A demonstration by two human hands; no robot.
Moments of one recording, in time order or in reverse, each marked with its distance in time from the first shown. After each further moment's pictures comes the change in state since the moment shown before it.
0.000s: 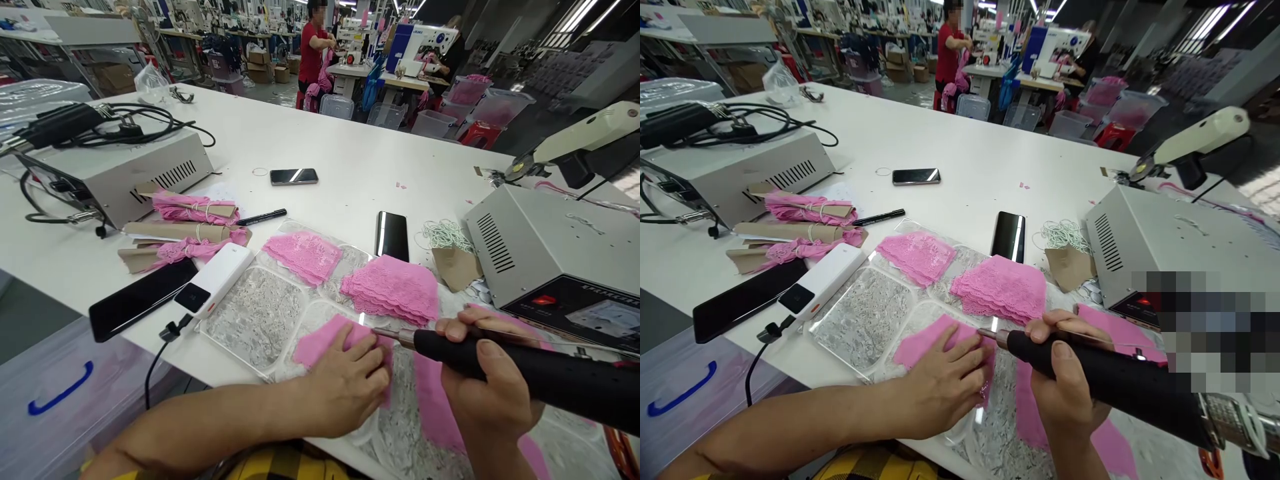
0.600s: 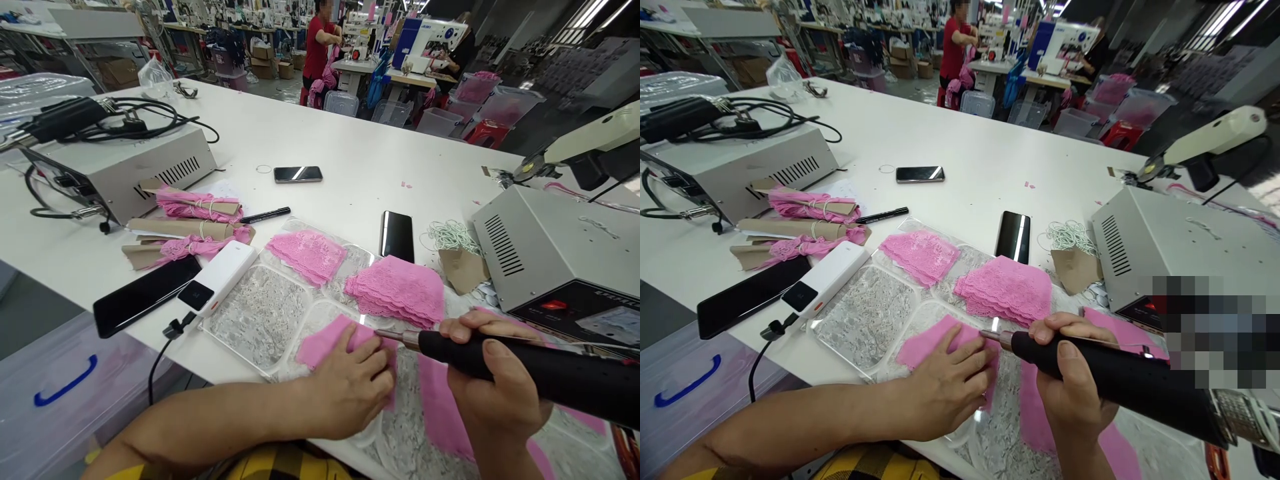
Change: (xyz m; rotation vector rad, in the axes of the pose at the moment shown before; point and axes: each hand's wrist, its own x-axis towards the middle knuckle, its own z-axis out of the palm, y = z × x) left_hand 0.000 0.000 -0.001 -0.023 -0.001 0.004; right_hand 0.004 0.003 -0.001 0.006 -0.052 0.035
